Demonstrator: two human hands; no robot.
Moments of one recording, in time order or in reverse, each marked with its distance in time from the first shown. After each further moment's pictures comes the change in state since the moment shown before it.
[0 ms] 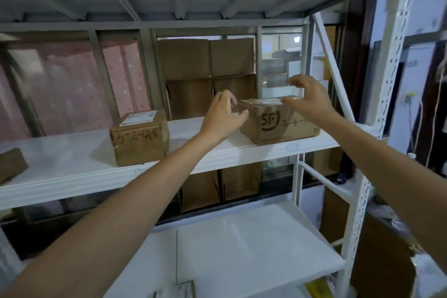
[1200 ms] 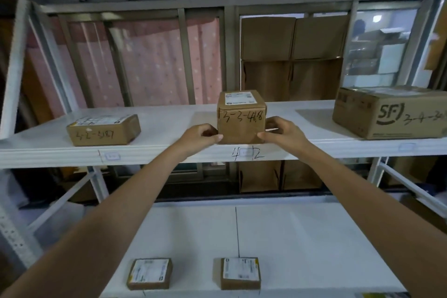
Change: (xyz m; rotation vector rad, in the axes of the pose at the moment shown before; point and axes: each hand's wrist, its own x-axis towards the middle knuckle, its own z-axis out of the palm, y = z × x) left_hand -0.118 -0.201 -0.191 -0.055 -0.232 -0.536; right_hand -0.073 -0.146 0.227 0.311 -0.565 0.122
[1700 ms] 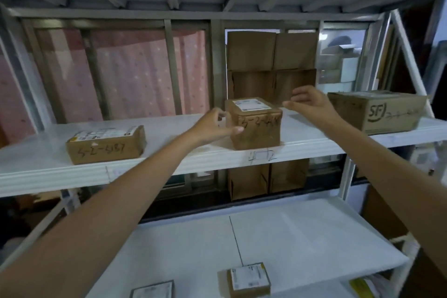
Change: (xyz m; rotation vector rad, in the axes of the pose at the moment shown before) left_hand 0.014 0.018 -0.045 0.077 -0.097 0.199; right_hand -0.015 -0.075 -0.033 0.081 0.400 0.053
